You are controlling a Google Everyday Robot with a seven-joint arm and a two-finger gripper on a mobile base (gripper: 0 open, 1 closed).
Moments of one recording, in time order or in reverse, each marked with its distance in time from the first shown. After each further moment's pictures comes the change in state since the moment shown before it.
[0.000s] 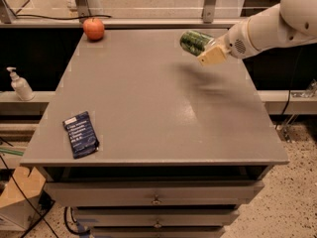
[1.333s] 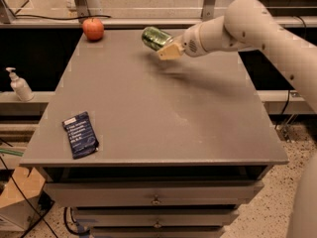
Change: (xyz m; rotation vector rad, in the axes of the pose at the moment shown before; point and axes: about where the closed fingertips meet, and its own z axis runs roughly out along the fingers) arm -0.064 0.016 0.117 -0.106 -0.171 0.049
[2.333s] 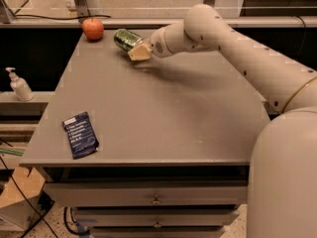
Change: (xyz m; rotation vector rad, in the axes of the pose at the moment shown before) arm -0.032 0.033 0.094 -0.062 -0.030 0.000
